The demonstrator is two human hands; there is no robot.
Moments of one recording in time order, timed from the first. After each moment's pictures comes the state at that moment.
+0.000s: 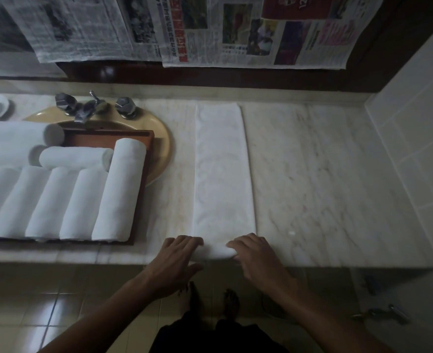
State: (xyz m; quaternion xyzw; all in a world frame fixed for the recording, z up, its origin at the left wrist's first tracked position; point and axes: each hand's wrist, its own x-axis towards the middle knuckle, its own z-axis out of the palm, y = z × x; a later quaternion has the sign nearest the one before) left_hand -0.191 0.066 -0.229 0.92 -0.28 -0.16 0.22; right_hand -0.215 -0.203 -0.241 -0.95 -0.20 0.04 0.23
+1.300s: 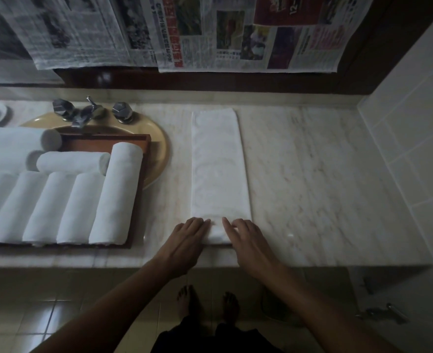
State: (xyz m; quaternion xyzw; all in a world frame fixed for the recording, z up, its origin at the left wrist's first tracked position) left_hand -0.152 0.036 -0.245 0.94 -0.32 -0.08 0.13; right_hand -0.185 -0.198 -0.248 -0.98 -0.18 0.06 0.09
